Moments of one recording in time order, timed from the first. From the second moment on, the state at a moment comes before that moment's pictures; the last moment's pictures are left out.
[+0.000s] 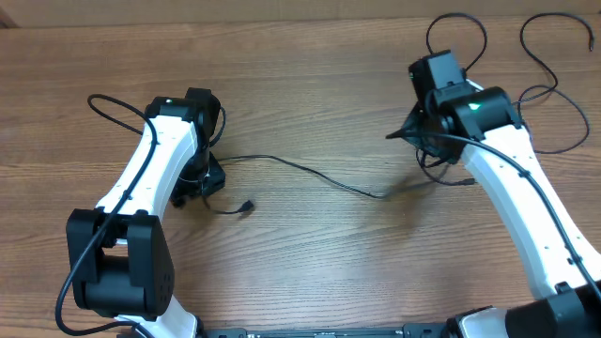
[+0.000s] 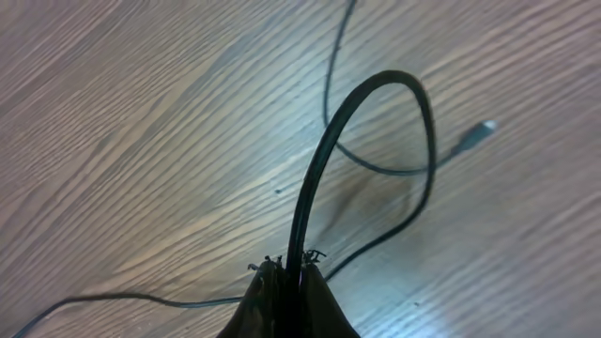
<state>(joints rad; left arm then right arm) -0.12 1.80 1.35 -1.32 -0.19 -0.73 0.29 1.58 1.50 -1.17 0.21 0.84</state>
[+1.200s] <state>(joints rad) -0.12 1.60 1.47 -1.33 0.00 -0.55 0.29 1.46 1.50 -1.41 0.22 0.92</state>
